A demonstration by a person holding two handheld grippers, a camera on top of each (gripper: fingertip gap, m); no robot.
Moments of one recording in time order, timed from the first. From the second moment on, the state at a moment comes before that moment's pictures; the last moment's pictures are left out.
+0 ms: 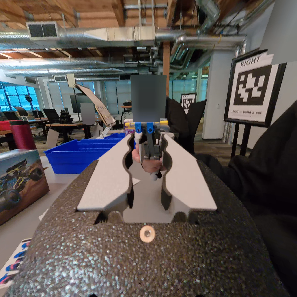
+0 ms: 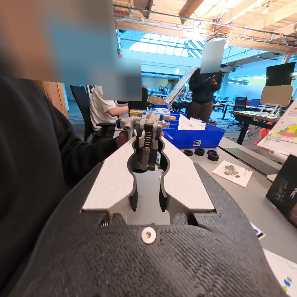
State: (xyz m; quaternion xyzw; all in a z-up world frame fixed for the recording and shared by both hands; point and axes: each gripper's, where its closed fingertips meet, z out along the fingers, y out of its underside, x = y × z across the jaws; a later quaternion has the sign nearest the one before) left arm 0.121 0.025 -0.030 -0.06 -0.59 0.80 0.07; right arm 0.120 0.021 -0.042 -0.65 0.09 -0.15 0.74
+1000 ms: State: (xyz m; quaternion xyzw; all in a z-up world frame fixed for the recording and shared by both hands) left arm 0.108 0.085 0.057 0.00 -0.43 0.90 0.10; right arm 0.106 0.098 0.045 -0.55 0.03 -0.26 0.80
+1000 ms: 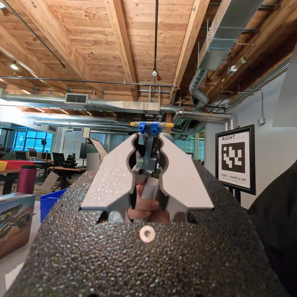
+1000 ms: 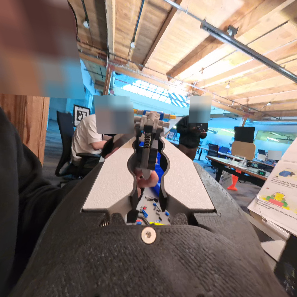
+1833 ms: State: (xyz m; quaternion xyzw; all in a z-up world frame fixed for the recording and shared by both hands) left arm 0.113 0.095 0.043 -0.07 -0.44 0.89 0.09; right arm 0.104 0.094 0.012 -0.63 0.02 -0.21 0.74
